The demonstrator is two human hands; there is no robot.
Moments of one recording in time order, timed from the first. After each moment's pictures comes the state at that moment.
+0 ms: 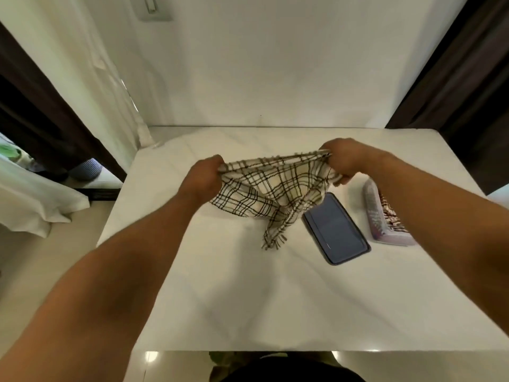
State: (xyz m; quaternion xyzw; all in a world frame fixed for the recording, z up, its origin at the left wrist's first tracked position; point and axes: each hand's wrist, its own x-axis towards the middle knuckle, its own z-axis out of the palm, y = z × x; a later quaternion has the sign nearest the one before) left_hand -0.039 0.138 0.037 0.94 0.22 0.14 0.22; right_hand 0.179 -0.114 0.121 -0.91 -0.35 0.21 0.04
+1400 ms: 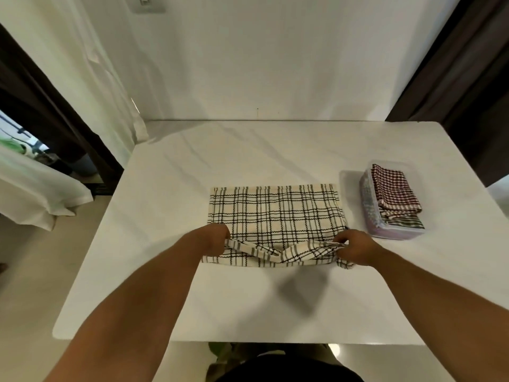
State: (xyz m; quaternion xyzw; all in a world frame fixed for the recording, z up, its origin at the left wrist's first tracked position) left_hand -0.086 0.062 -0.042 0.91 0.19 -0.33 0.15; right_hand 0.124 -0.266 -0.065 -0.90 -0.27 0.31 0.13
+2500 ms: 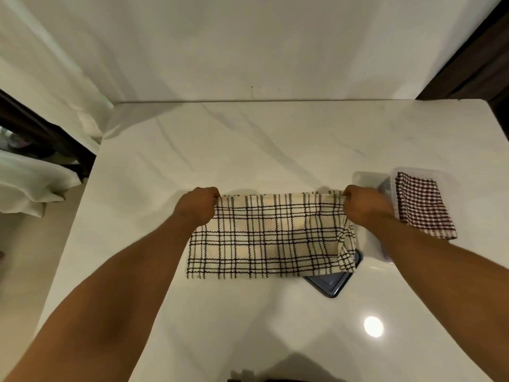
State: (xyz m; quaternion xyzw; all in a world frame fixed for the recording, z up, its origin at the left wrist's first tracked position) left_hand 0.038 0.159 -0.082 0.93 0.30 -0.15 0.15; right_hand 0.283 -0.167 -0.091 -0.96 -0.23 0.18 0.00
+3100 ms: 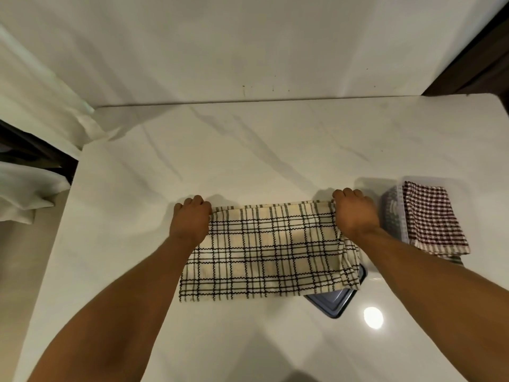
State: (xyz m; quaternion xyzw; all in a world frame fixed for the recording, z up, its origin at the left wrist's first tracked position) left_hand 0.047 0.167 -0.130 0.95 0.28 -0.14 0.04; right_hand 0.284 -0.141 -0.118 -0.94 -0.32 0.11 -0.08
